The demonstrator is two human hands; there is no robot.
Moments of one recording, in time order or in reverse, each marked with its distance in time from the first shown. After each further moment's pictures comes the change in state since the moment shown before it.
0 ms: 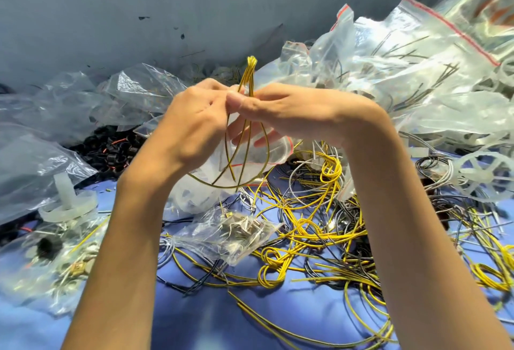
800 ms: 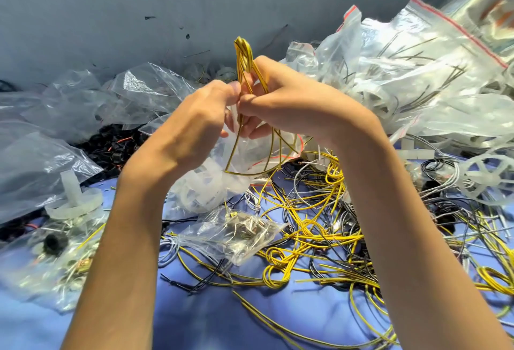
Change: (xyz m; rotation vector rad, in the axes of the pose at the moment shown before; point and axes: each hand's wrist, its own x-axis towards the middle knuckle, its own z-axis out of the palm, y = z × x) left_hand 0.012 -0.009 -0.002 -0.157 -0.089 -0.259; right_hand 0.014 0.000 0.007 0.097 0.245 -0.100
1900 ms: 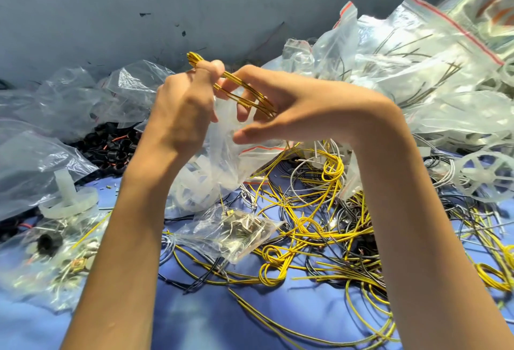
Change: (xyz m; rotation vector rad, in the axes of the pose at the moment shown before) left_hand -0.014 0.010 0.002 -0.117 0.317 0.031; right_hand -0.017 -0.001 -0.019 -0.336 -0.185 -0.030
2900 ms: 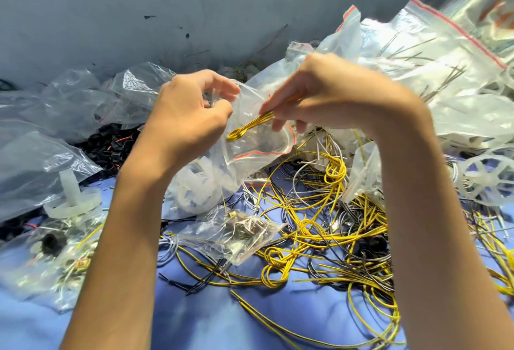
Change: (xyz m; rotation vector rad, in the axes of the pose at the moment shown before) left_hand -0.005 0.000 -0.007 0.293 -0.073 0.176; right_hand -0.004 0.013 -0.018 -0.212 0.169 0.074
